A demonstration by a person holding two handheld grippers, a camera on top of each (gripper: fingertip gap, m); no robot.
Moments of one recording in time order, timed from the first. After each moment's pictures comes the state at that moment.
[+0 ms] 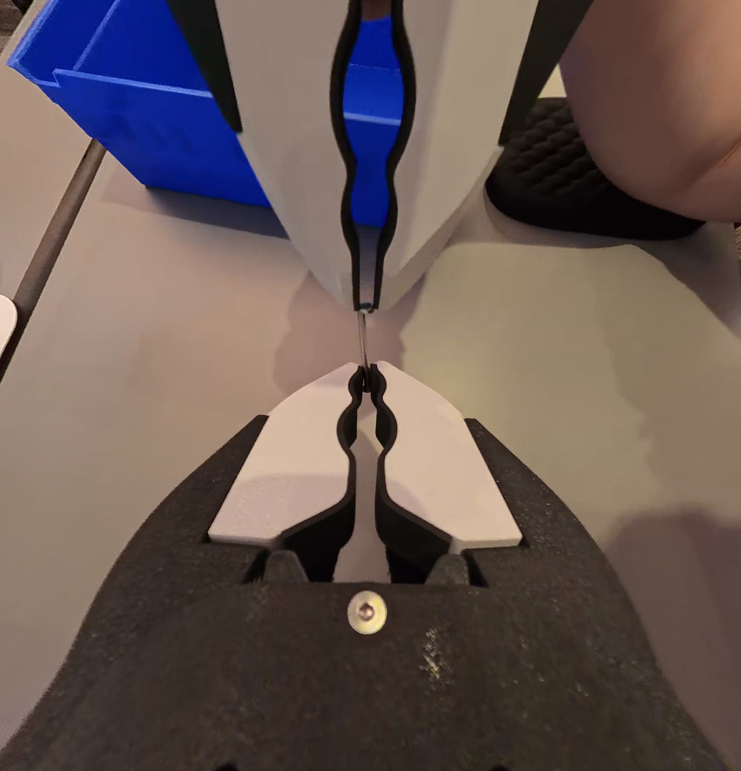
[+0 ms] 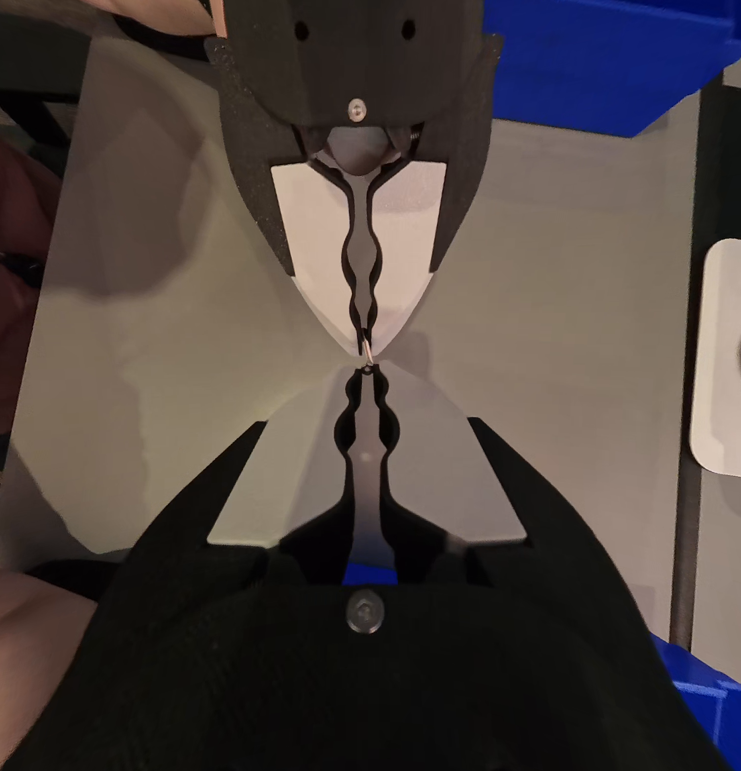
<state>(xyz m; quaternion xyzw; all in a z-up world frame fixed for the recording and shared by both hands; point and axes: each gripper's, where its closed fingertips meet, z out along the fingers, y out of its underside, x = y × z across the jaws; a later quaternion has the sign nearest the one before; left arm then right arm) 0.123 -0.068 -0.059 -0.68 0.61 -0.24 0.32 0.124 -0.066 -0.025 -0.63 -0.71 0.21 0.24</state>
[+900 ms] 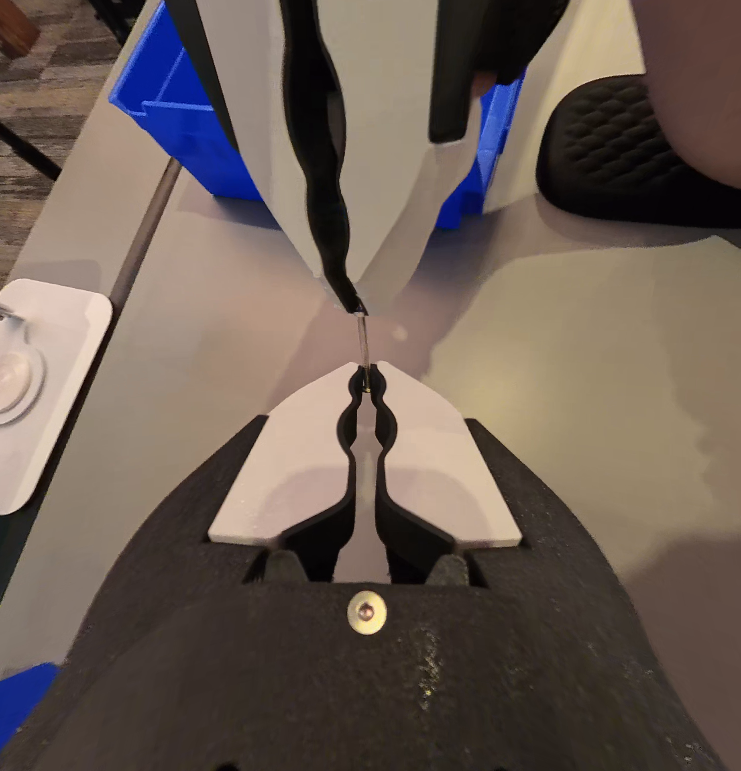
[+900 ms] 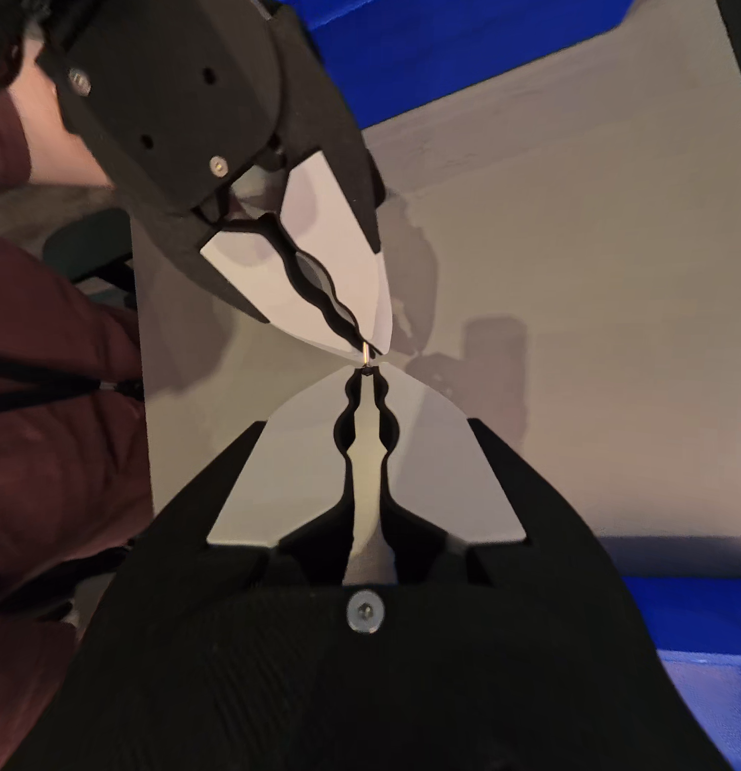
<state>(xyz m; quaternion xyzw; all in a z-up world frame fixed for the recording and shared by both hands) 0.116 -0.058 -0.047 -0.68 0.61 -0.18 0.36 0.118 -0.058 -0.018 -0.75 -0.56 0.29 0.19</state>
